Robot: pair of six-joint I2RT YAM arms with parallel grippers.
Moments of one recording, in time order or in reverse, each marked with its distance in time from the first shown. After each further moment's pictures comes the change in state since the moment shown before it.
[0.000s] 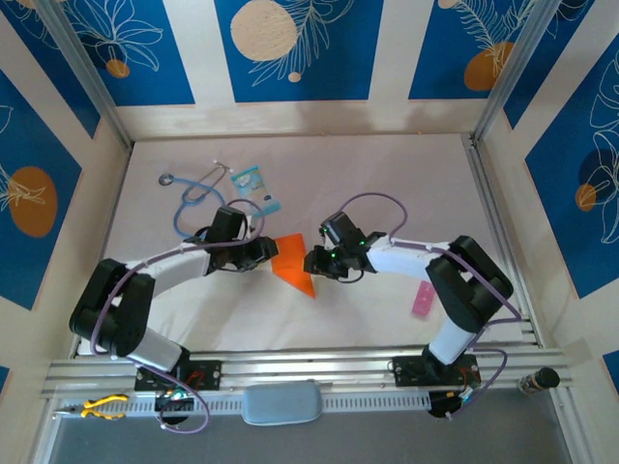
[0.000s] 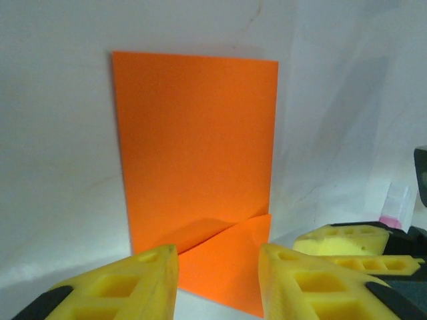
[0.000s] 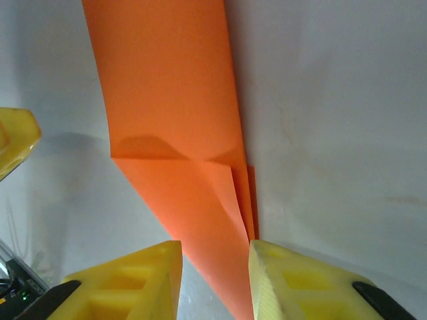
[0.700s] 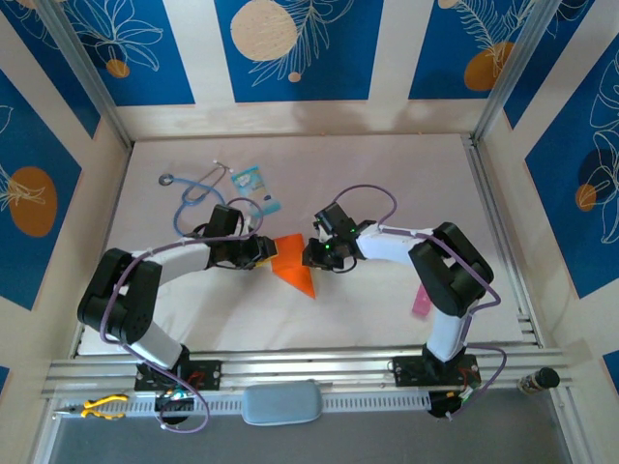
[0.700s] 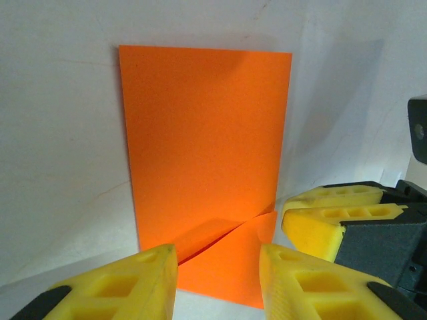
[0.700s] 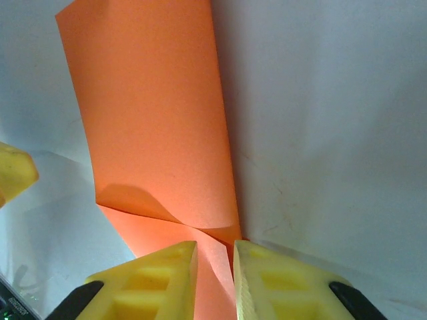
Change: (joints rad) left arm 0.050 0.067 0.017 0.001 0.106 0.041; right arm -0.029 0.125 0.124 -0.060 -0.016 -0.067
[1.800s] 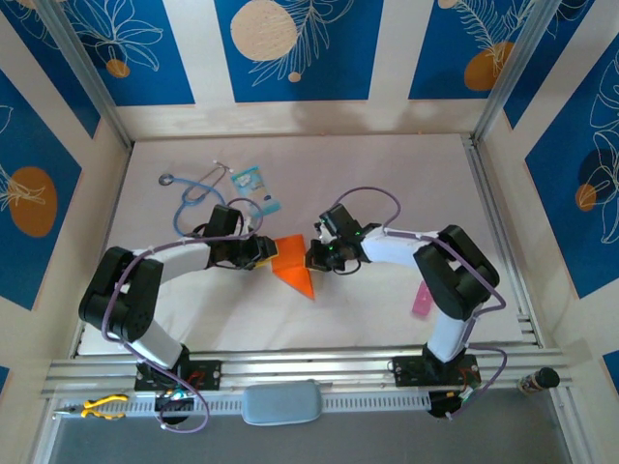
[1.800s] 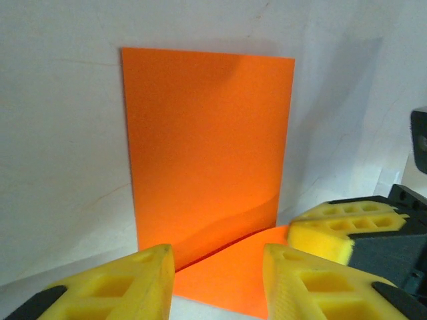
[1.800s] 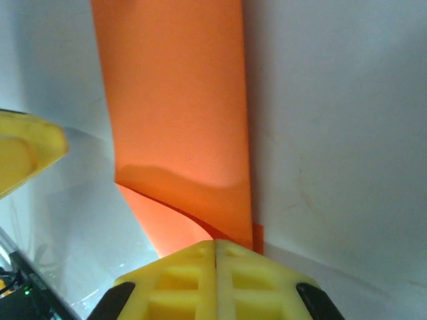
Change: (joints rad) left arm 0.008 0.014 -0.001 0.011 0.017 0.000; right arm -0.016 -0.052 -0.065 0.063 -0.074 -0.006
